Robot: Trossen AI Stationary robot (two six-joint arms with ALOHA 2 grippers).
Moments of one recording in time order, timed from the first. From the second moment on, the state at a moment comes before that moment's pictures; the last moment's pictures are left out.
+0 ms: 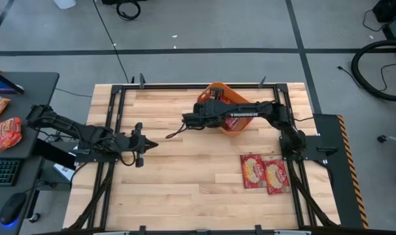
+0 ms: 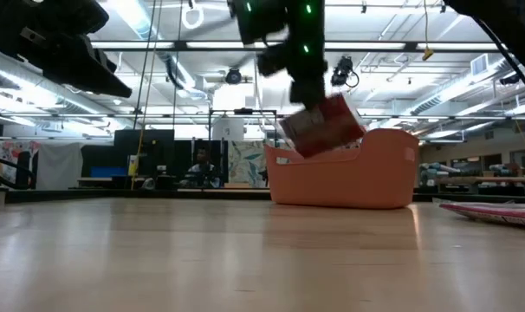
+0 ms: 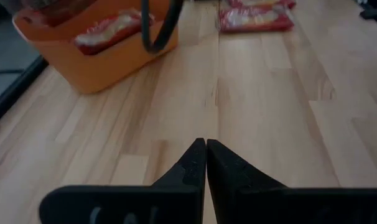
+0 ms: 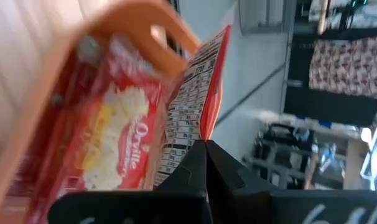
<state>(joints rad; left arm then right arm) -0.33 0.66 0.37 -0.21 -0.45 -0.13 -0.06 2.15 2.05 -1.57 0.91 0.19</state>
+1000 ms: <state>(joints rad) -0.33 0.66 0.37 -0.22 -0.45 -0.15 0.26 2.01 1.86 -1.39 0.42 0.71</state>
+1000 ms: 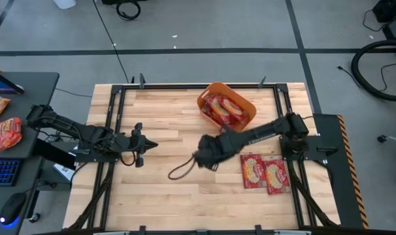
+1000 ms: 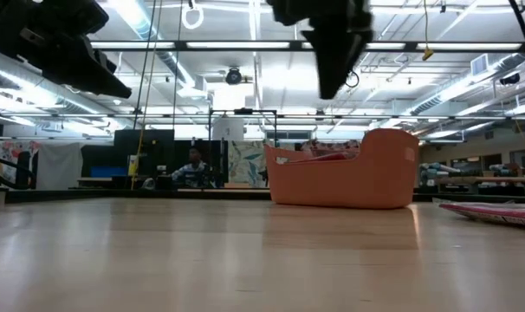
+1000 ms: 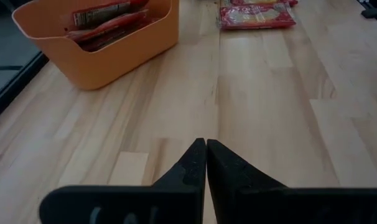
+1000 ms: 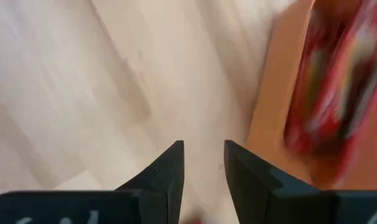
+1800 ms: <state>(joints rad) -0.33 0.66 0.37 -0.07 -0.45 0.08 0.41 2.01 1.38 -1.29 0.08 1.44</state>
